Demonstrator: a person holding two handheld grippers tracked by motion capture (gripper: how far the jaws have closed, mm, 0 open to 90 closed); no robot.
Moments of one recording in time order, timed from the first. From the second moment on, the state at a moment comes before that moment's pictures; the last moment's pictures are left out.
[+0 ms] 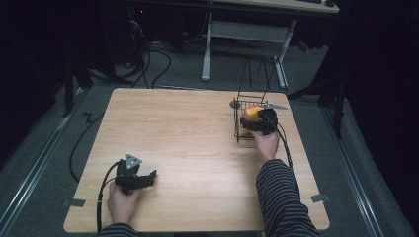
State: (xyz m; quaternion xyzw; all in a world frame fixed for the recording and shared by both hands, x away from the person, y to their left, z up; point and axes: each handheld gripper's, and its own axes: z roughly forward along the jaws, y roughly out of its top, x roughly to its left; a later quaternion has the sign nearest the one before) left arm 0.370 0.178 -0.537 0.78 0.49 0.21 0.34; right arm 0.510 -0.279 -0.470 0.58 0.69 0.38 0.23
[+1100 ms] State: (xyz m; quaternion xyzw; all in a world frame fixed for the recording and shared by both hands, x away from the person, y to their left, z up) left arm 0.370 0.178 -0.537 0.78 0.49 0.21 0.34; right arm 0.468 -0.295 -0.453 0.56 0.70 0.40 0.21
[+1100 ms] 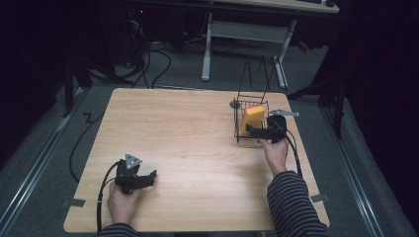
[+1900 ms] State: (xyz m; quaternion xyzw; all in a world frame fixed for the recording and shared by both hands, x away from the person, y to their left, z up) left arm 0.370 0.178 -0.537 0.78 0.49 0.21 0.34; right arm 0.418 -0.299 -0.431 0.52 0.70 0.44 0.22
